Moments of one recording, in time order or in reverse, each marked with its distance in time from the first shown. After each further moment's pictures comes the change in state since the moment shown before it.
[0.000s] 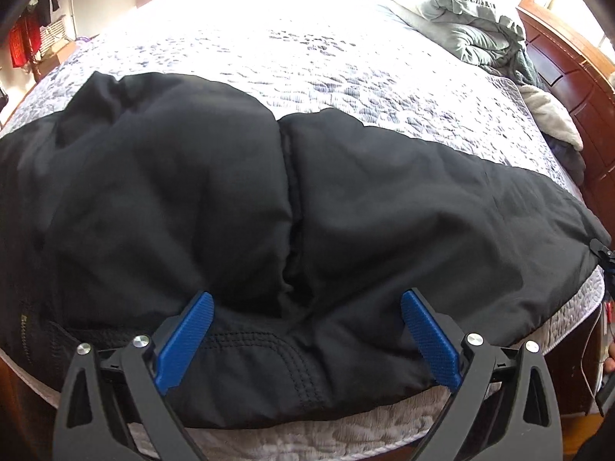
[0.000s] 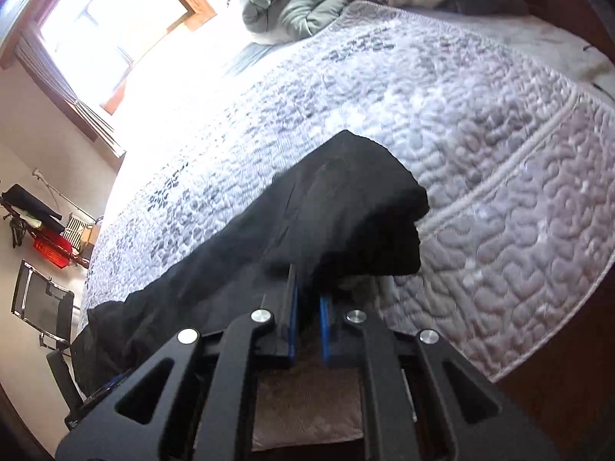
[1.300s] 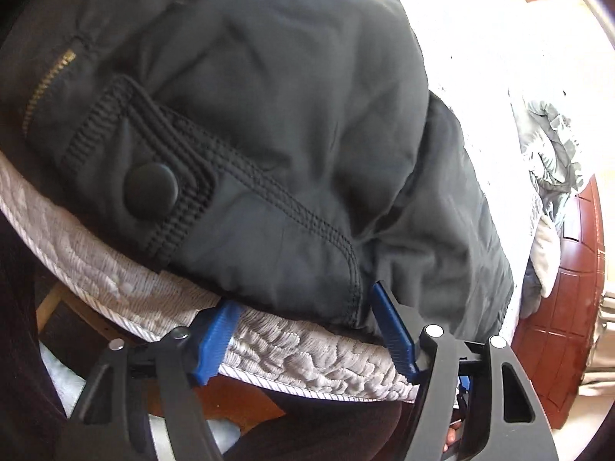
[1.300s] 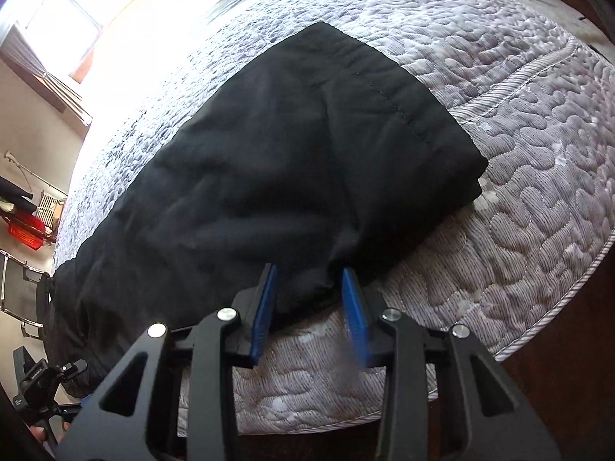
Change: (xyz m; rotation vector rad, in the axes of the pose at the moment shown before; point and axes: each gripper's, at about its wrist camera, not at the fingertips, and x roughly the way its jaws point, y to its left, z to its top) left arm 0.002 0.060 -0.039 -0.694 0.234 -0.195; right arm 0.050 -0.007 -0.057 0.011 0.152 -0.105
